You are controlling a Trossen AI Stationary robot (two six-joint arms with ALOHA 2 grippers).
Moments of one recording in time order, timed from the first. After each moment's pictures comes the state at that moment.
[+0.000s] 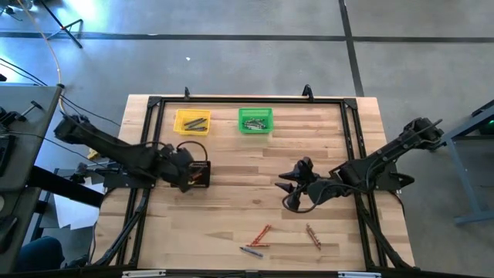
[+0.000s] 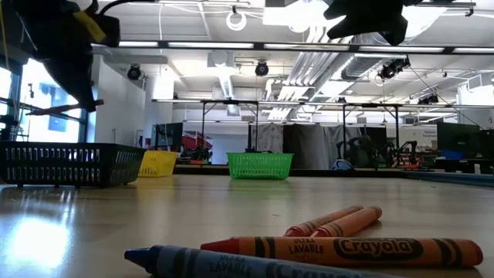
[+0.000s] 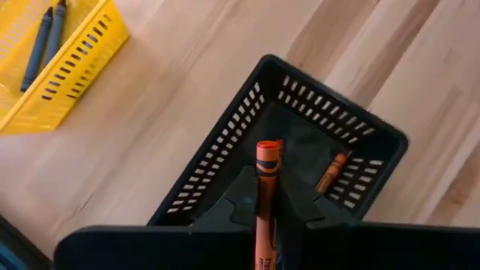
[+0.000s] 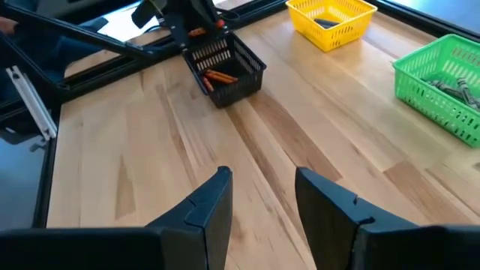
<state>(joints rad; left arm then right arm) -0.36 1.09 0.77 -1.00 -0.46 -0.88 0.50 1.29 0.90 -0.27 0.65 0.70</state>
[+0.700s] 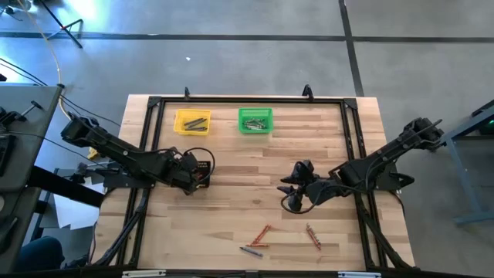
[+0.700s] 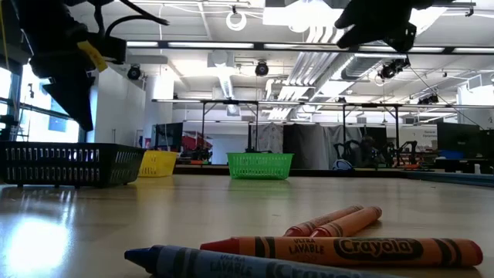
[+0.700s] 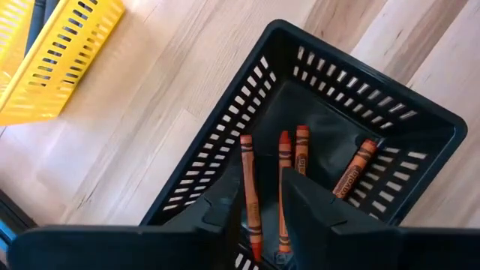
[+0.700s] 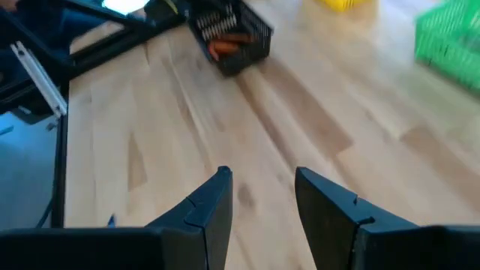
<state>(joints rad) -0.36 1.25 0.77 -0.99 -0.45 -0.89 0.50 1.29 0.90 -0.34 0.55 0.78</state>
